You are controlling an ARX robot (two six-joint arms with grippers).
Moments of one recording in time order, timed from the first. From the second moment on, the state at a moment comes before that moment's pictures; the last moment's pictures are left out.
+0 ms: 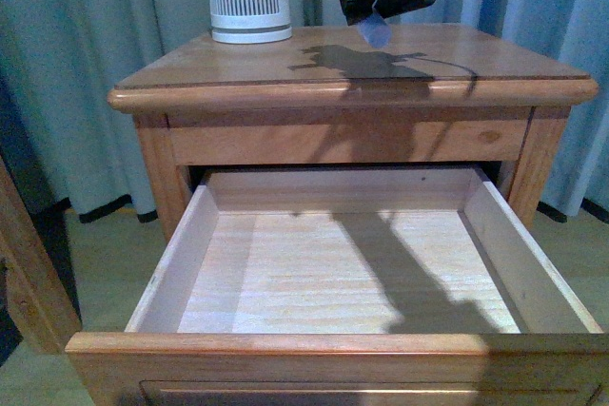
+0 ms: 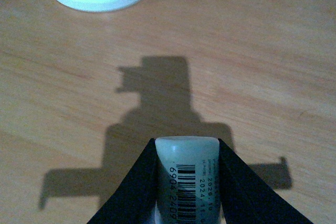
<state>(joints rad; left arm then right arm) 0.00 0.00 0.01 0.00 0.00 -0.01 0.28 2.35 2.35 -0.51 0.10 -0.04</state>
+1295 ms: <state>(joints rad) 0.00 0.00 0.01 0.00 0.00 -0.01 0.24 1.33 1.06 0.01 -0.12 0.10</state>
